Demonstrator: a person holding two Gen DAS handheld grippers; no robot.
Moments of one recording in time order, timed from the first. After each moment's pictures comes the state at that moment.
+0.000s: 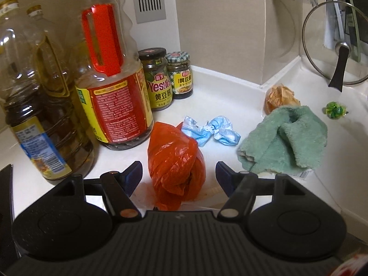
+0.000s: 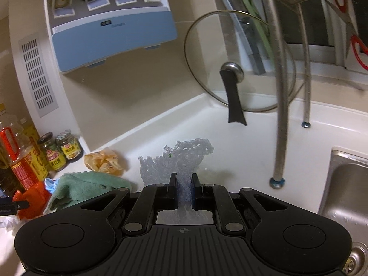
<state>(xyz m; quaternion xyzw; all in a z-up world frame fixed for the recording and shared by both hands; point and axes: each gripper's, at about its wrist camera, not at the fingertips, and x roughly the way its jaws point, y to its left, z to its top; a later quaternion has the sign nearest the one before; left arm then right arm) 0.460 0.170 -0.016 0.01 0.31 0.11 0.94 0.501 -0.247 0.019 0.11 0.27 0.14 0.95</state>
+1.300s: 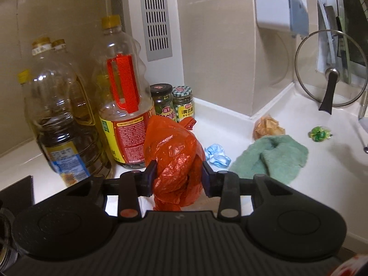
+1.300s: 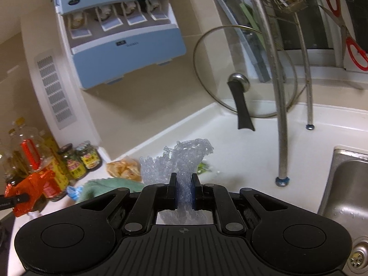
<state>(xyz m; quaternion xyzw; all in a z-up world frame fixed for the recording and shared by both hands) 0.402 0.153 0.041 0.01 0.26 0.12 0.96 0.466 -0.254 0.040 0.15 0.24 0.18 0.94</state>
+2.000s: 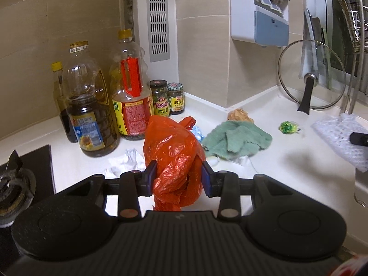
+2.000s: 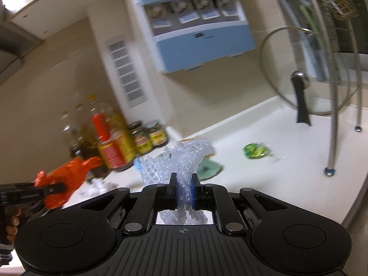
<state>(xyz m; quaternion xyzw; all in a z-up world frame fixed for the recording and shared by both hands) 0.287 0.082 0.065 -0.02 0.25 0.14 0.96 0.396 -0.235 0.063 0.12 0.25 0.34 0.90</state>
